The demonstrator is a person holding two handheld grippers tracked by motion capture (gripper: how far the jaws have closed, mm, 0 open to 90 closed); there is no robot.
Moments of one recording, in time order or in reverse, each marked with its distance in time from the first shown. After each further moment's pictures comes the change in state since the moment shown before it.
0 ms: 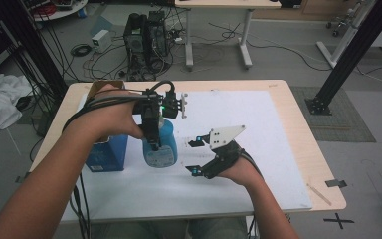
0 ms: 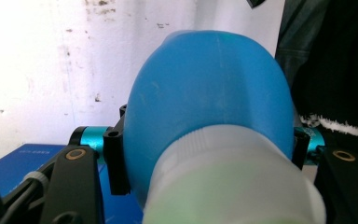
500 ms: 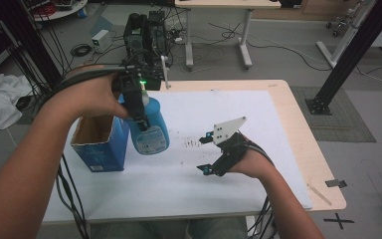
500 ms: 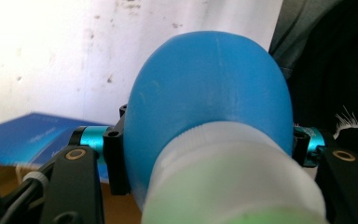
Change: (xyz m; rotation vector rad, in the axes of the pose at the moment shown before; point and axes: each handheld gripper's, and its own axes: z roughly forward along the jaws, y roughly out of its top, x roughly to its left) left arm 0.015 -0.033 -0.051 -0.064 -0.015 -0.145; right arm -0.010 0.012 -0.019 0.212 0.020 -0.012
